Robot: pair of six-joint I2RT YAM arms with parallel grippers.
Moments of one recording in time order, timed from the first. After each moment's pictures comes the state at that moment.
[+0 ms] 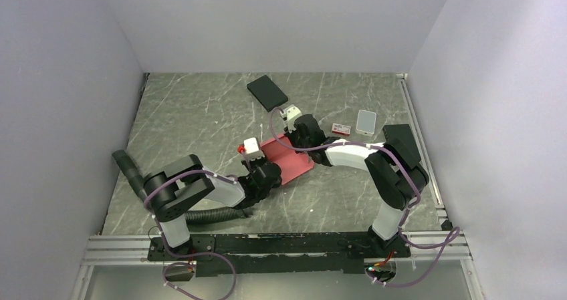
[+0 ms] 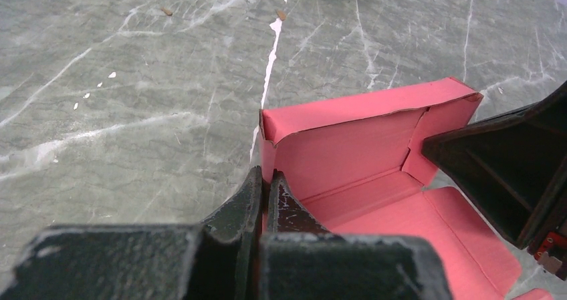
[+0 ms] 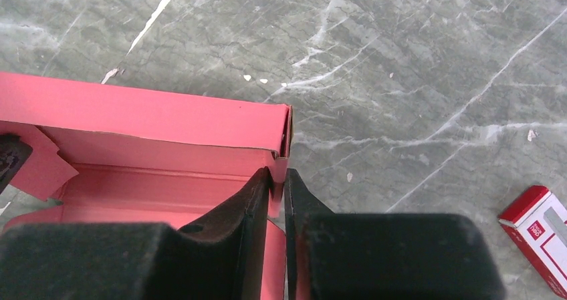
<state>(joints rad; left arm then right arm) -1.03 1.76 0.60 0.67 -1.03 -0.81 0.66 1.75 0.92 0.19 0.10 -0.07</state>
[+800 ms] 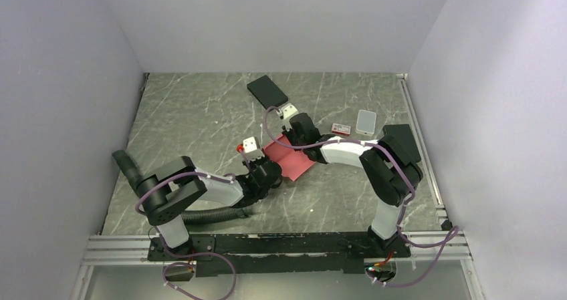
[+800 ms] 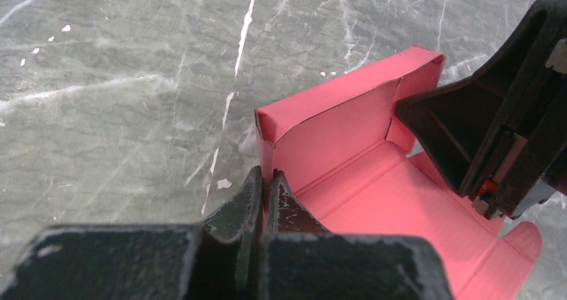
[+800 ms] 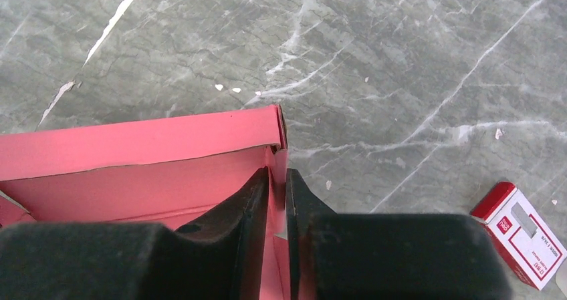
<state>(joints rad) -1.02 1.70 0.62 0.52 -0.91 -0.96 0.68 1.80 0.99 0.15 0.20 -0.09</state>
